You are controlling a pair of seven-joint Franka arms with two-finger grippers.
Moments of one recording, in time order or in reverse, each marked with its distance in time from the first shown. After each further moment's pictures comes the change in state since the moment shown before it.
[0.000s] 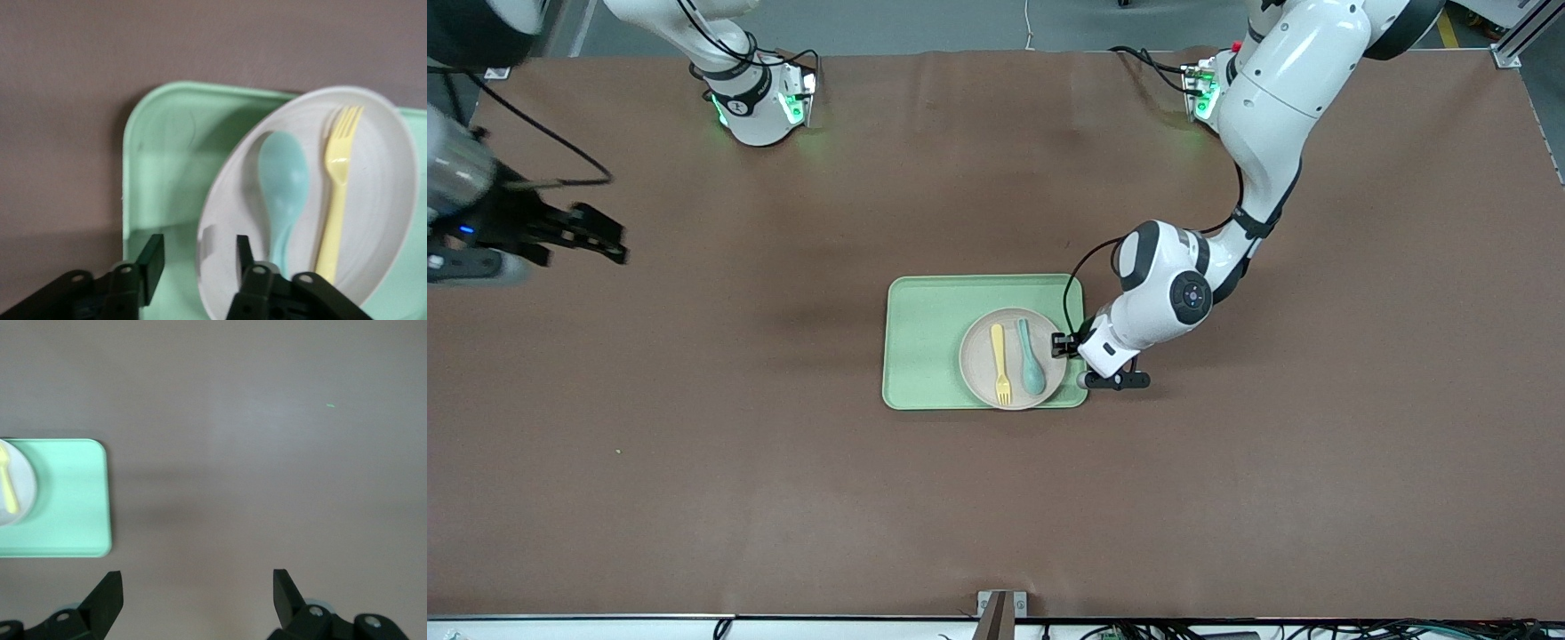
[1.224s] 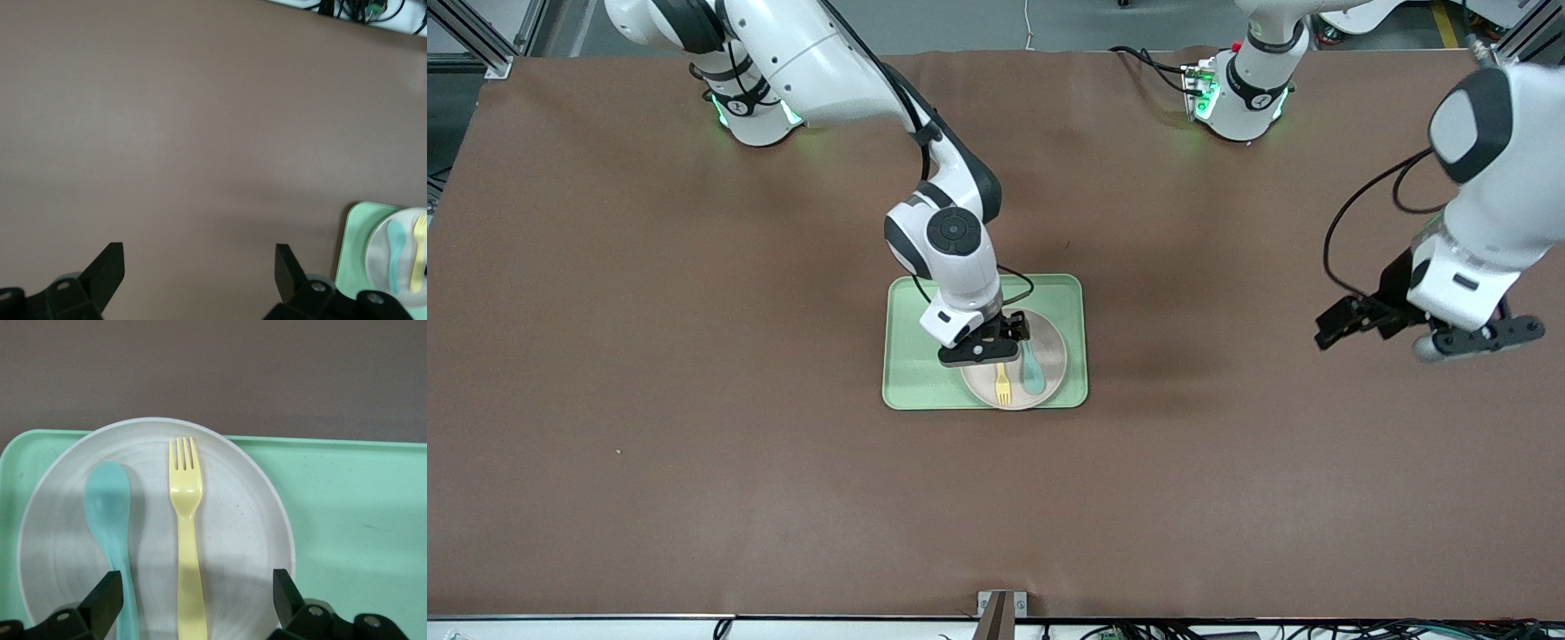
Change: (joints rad) left arm 0.388 -0.628 0.086 0.012 0.415 -0.615 -0.051; right arm 0.546 0.706 -0.005 0.092 0.000 0.803 0.514
